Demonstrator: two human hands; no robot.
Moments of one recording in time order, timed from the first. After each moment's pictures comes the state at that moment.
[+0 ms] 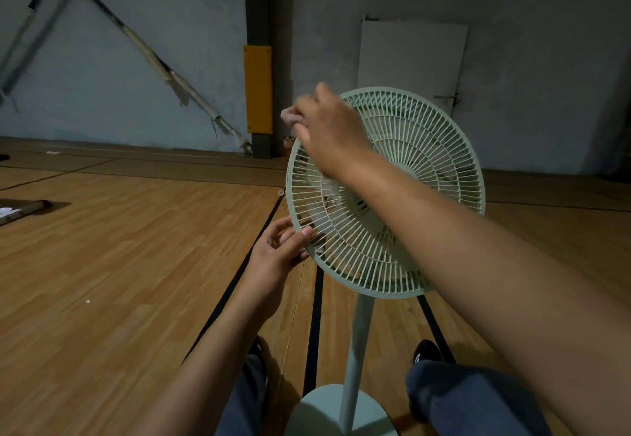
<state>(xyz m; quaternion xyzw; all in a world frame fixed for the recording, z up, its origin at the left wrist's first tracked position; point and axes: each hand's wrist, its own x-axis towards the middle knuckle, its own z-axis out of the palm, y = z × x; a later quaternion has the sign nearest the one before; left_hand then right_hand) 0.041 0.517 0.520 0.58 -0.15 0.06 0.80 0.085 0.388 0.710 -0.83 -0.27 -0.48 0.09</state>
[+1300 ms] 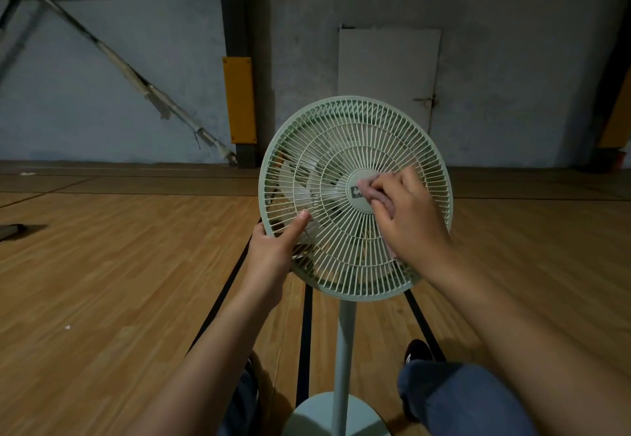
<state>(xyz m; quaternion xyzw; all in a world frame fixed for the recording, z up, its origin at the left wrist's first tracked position) 0.060 0.475 0.545 0.61 -0.05 0.09 0.79 0.021 0.245 0.611 -0.84 -0.18 -0.47 0.20</state>
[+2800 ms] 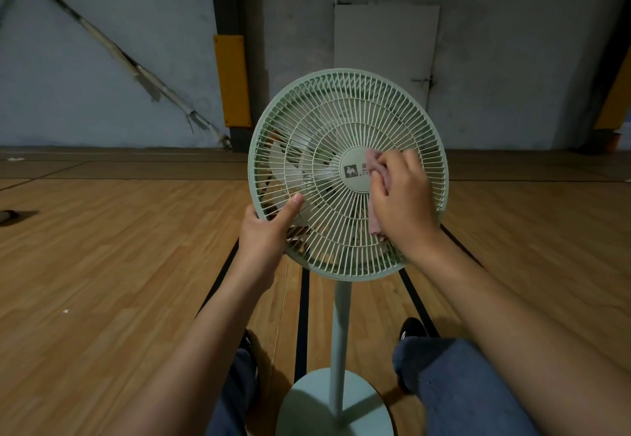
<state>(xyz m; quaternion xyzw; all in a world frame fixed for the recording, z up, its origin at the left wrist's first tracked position) 0.061 0.481 0.539 0.60 -0.07 0.11 0.79 0.032 0.259 0.599 -0.82 -0.12 -0.51 0.24</state>
